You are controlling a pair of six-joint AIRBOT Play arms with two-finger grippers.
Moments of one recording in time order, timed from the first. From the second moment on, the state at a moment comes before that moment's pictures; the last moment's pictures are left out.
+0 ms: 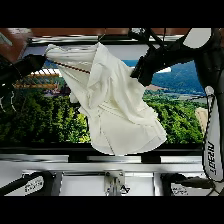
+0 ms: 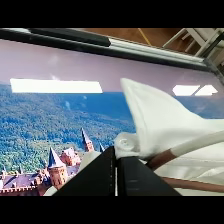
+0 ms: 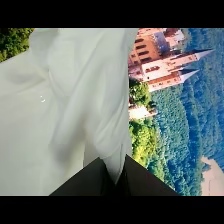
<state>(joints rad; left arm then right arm) 0.20 -1.22 1.18 0.25 -0.73 -0.61 0.23 -1.50 1.89 -1.07 1.45 0.56</state>
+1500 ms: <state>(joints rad) 0.20 -1.24 1.43 0.64 -0.87 -0.69 0.23 -1.40 1.89 -1.32 1.41 0.47</state>
